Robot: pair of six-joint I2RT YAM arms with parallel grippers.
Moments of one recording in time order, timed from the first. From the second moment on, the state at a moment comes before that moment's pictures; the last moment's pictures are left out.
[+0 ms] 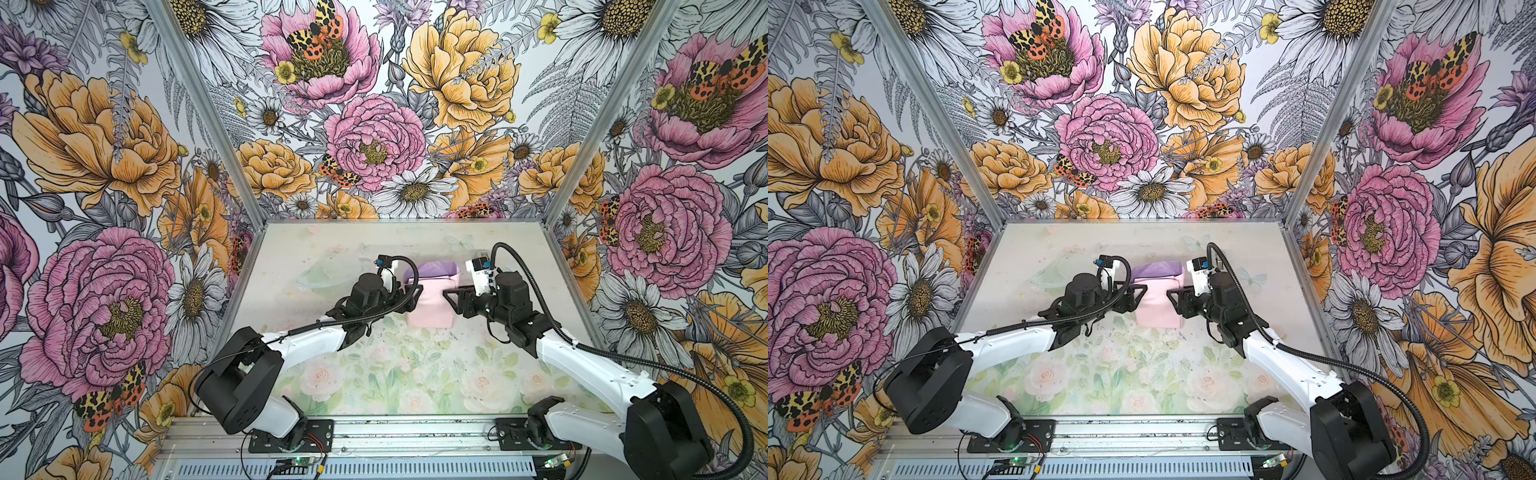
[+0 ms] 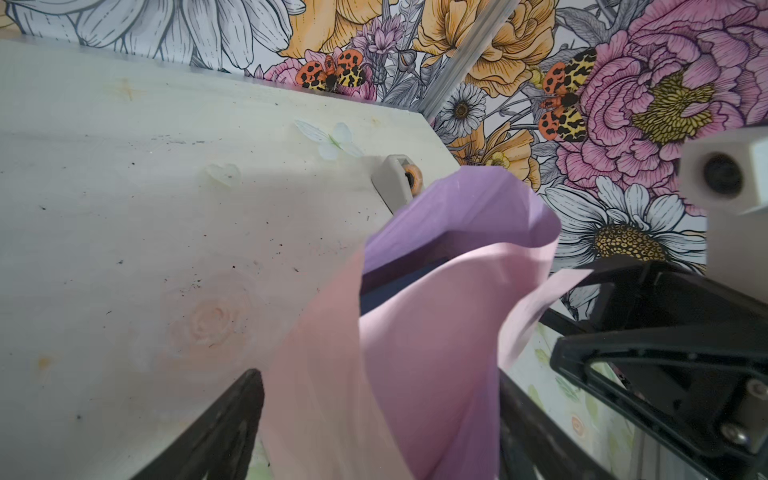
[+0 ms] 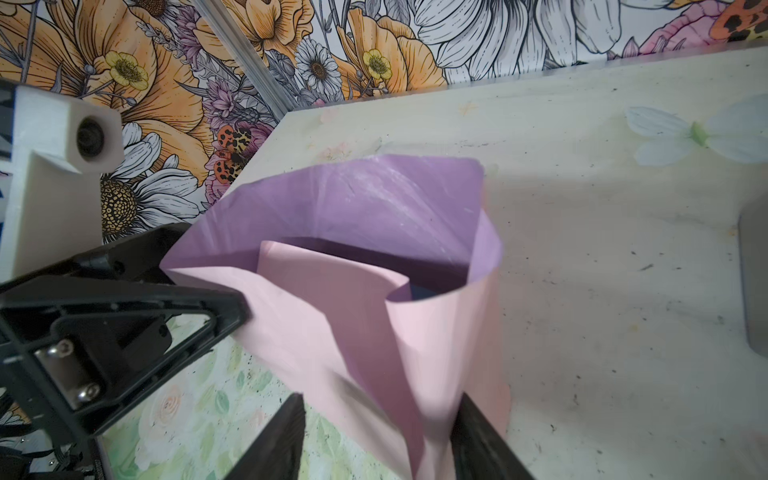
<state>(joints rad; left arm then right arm) -0.70 1.48 0.75 0.39 0.10 -0.51 0.39 1.16 0.64 0.03 -0.34 0.32</state>
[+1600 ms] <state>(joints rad) -0.79 1.57 0.86 0.12 -0.17 -0.64 0.40 1.25 0.58 0.08 -0.13 0.51</state>
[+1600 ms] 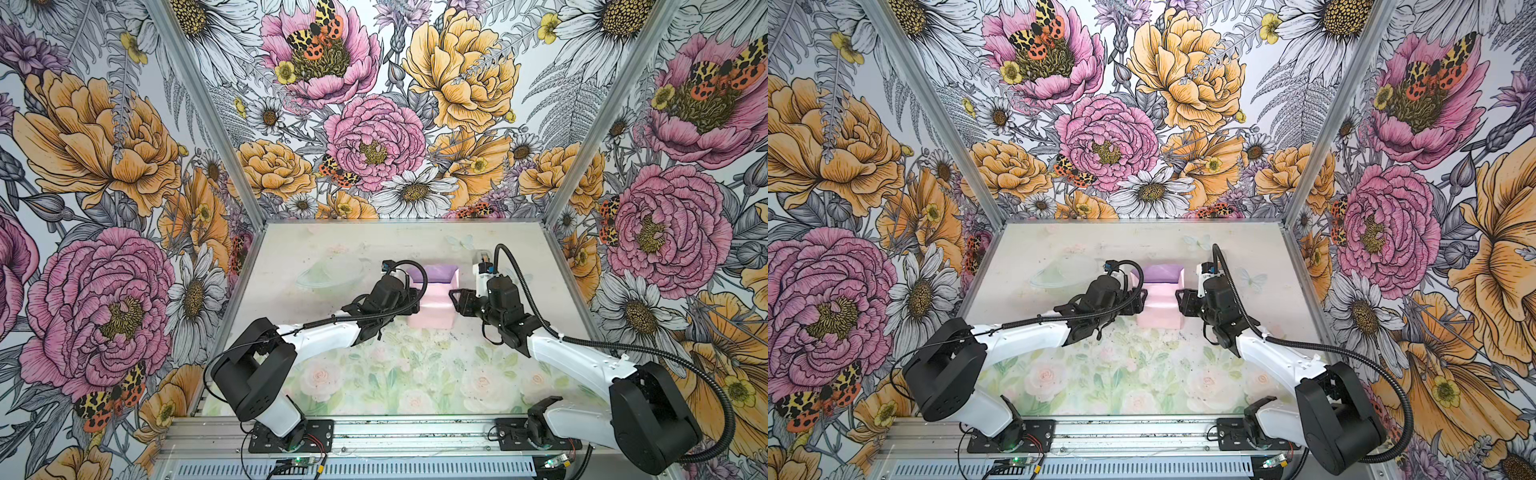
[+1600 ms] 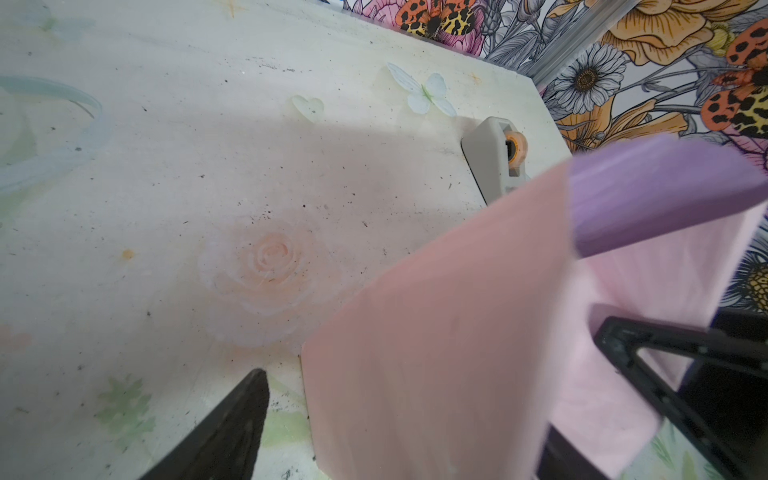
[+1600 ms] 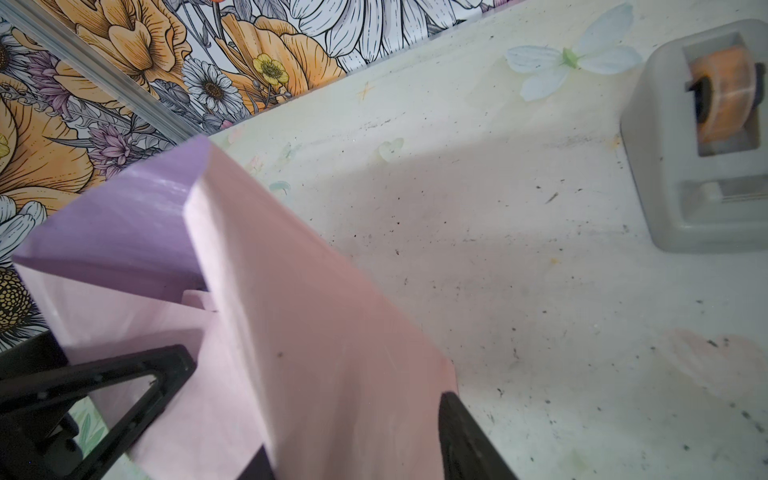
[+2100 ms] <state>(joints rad) -0.79 1.51 0.95 -0.06 -0.13 -0.57 0.37 1.05 0.61 -0.10 -0.25 0.38</state>
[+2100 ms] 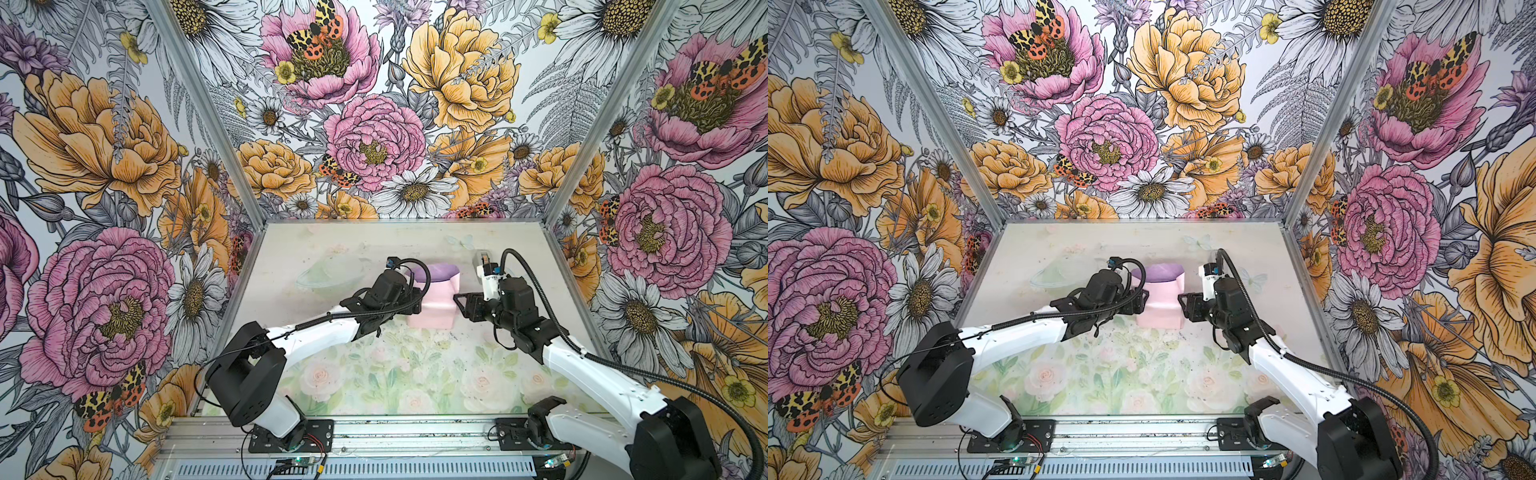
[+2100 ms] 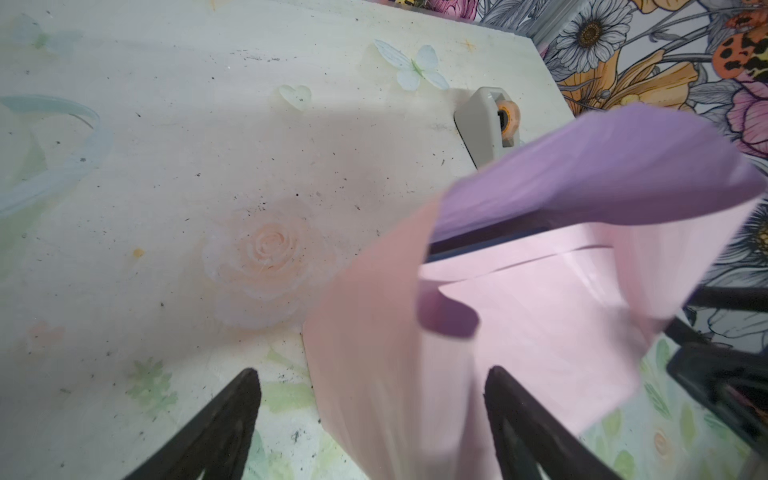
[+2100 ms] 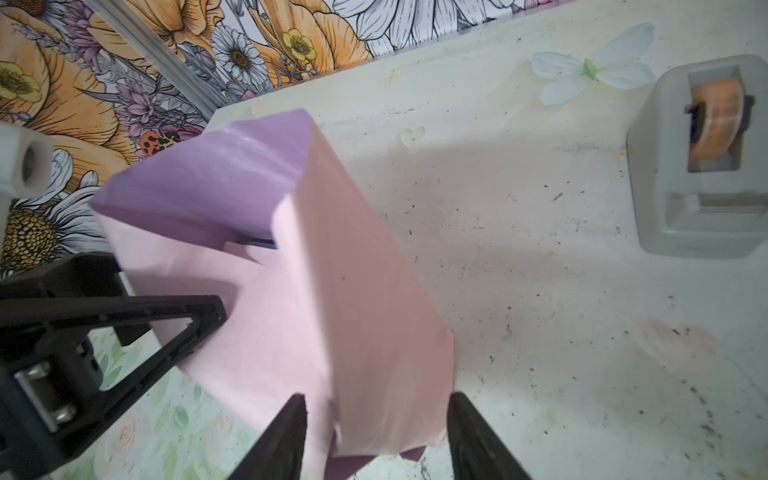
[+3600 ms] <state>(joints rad) -0.77 1.48 0.83 0.15 -0.02 -0.65 0.42 1.25 0.76 -0.23 -0.12 0.35</state>
